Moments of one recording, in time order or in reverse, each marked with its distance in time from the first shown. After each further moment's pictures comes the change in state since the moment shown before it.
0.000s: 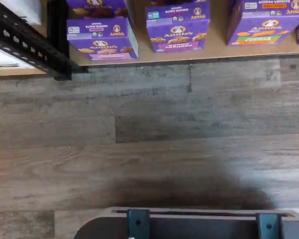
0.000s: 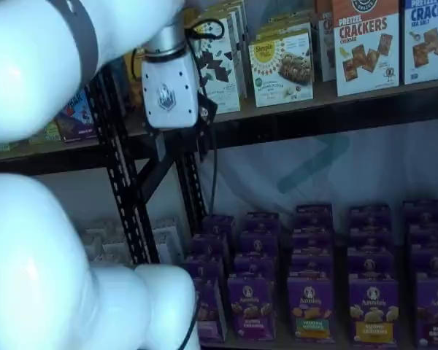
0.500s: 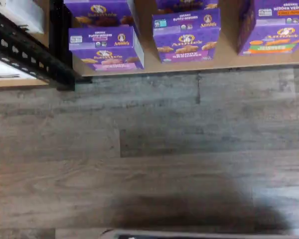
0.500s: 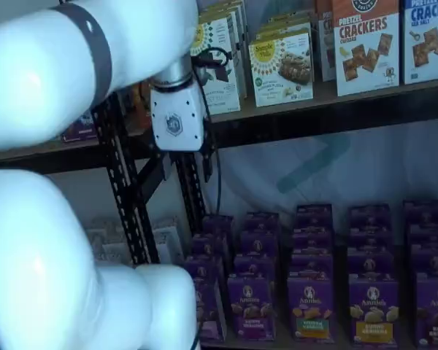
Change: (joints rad) arm 0.026 0.008 0.143 0.013 -0.182 0.008
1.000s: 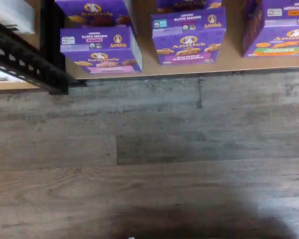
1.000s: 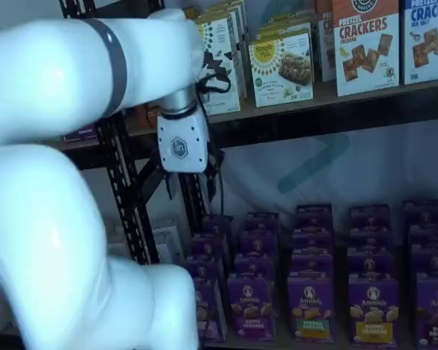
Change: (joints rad) arm 0.049 0.060 0.104 -0.015 -0.163 0.035
